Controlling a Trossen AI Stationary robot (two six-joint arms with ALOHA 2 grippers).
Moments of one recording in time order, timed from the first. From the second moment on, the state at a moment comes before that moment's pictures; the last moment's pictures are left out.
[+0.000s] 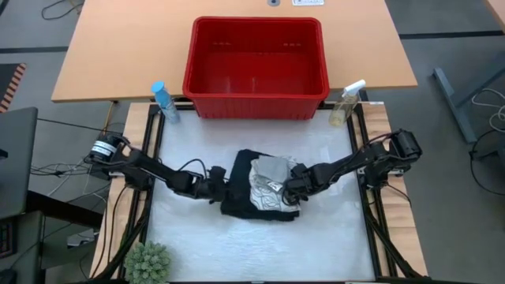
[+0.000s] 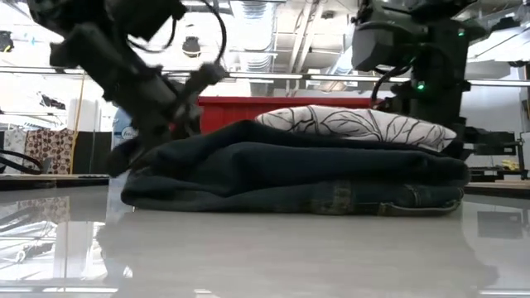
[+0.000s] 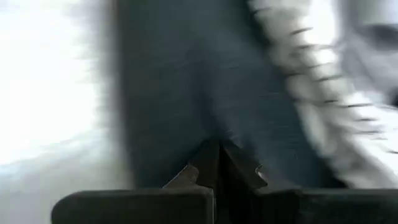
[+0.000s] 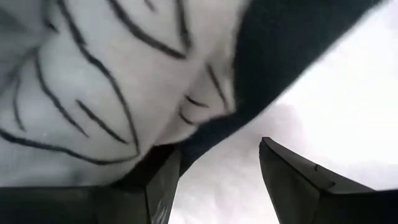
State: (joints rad) left arm -0.24 1.62 0.67 0.17 -0.44 -1.41; right arm 0.19 1.64 0.89 -0.70 0.17 1.27
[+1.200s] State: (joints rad) left arm 0.01 1.46 0.67 -0.21 -0.02 -1.17; right arm 0.15 1.64 0.89 -0.63 0.16 1.20
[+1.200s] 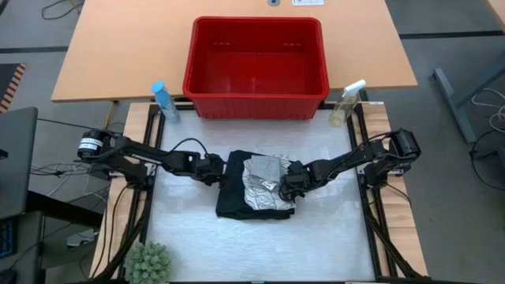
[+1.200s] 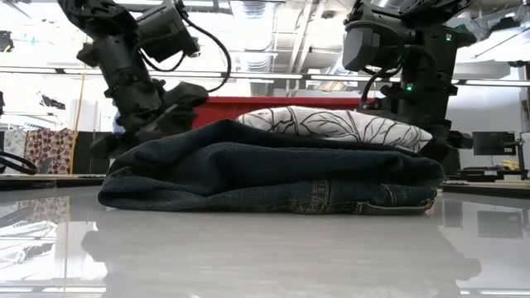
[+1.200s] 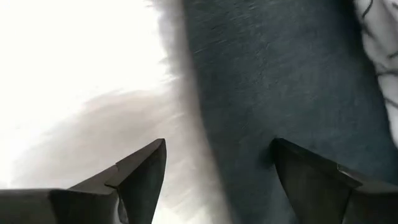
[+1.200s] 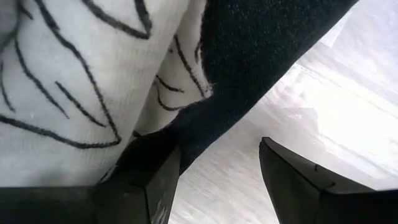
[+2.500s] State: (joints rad) left arm 0.04 1.49 0.38 0.44 -0.05 -1.39; right arm 0.10 1.63 0.89 -0.53 0.11 1.09
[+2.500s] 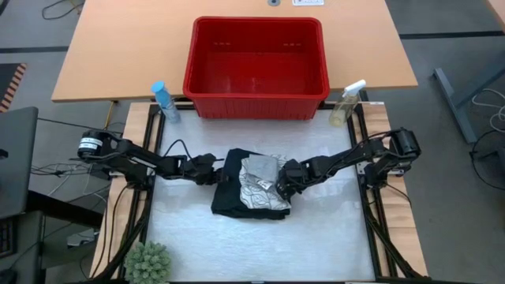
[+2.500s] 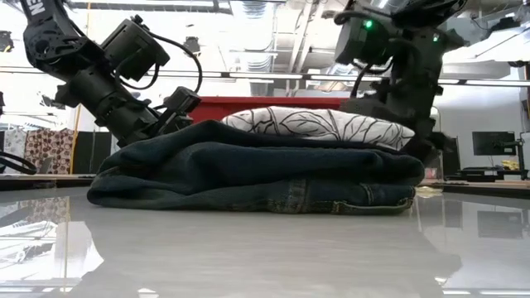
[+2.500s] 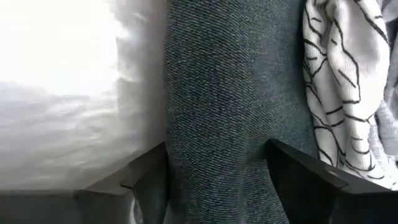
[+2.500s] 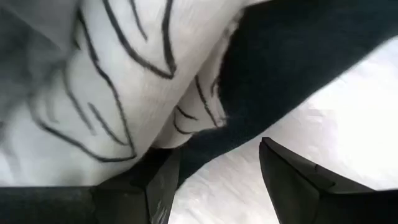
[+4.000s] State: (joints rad) left arm 0.04 1.51 0.38 0.48 -0.05 -1.42; right arm 0.35 1.44 0.35 0.38 0.44 1.85
